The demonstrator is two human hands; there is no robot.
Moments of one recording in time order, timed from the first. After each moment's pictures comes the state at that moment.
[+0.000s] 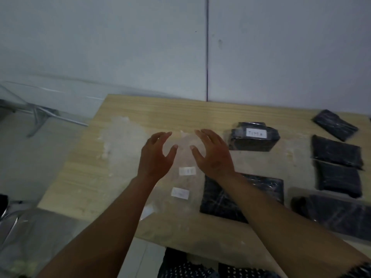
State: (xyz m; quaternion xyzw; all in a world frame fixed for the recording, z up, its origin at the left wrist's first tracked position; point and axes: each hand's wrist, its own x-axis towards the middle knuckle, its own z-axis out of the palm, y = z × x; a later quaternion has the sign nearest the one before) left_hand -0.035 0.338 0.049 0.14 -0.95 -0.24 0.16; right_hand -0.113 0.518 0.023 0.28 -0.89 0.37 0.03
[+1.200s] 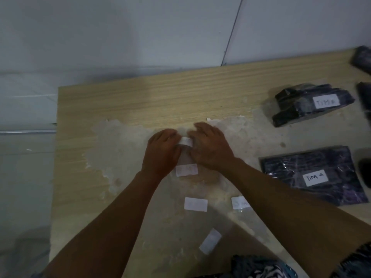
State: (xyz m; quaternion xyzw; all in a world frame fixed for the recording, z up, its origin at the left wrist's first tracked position) left_hand -0.124 0.138 -0.087 -0.13 -0.97 -0.21 0.01; right_hand -0.148 0.333 -0.086 0.18 -0.95 0.23 -0.12
